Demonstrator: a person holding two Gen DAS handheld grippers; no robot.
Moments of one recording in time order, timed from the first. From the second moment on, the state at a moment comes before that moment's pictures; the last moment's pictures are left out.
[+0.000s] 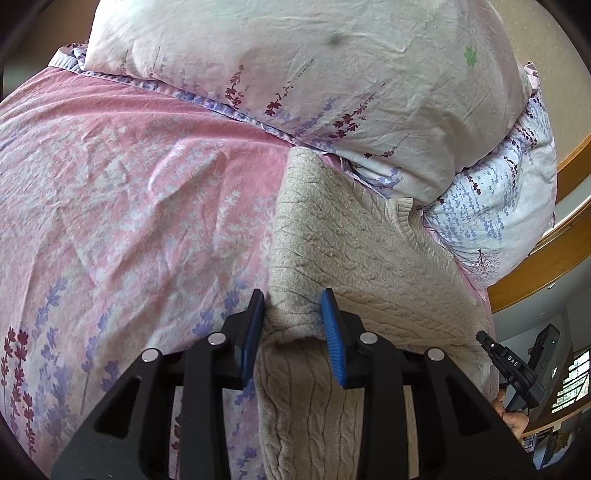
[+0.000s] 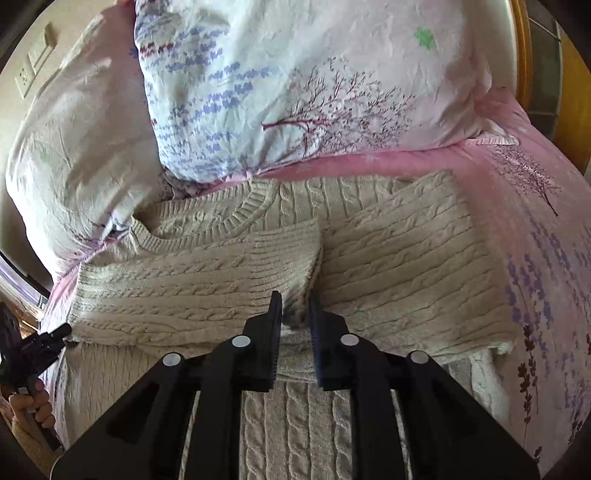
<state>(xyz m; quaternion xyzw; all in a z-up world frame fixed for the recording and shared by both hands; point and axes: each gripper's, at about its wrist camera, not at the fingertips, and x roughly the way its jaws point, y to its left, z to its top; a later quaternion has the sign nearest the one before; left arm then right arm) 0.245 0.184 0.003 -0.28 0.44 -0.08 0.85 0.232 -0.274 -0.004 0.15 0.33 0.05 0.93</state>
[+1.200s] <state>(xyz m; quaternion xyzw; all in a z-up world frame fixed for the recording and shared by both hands) 0.086 0.182 0.017 -0.26 0.44 -0.16 0.84 0.063 -0.402 -0.063 0.29 0.36 0.12 0.88</state>
